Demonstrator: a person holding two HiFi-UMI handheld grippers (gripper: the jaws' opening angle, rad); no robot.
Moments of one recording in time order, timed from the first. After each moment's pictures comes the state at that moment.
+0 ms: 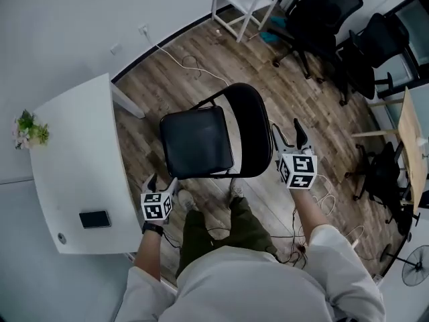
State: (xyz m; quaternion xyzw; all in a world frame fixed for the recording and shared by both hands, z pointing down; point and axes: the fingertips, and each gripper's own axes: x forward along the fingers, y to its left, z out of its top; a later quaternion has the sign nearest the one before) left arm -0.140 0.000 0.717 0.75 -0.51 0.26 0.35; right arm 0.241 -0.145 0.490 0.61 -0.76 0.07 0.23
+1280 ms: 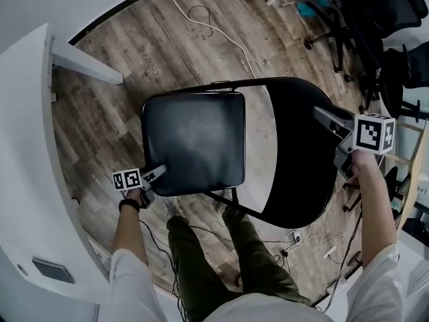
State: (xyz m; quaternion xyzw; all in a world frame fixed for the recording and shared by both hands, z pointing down) left arm -0.152 -0.067 1.141 0.62 -0.34 0.05 0.71; right arm 0.220 -0.336 0.763 0.39 -0.74 0.42 0.35
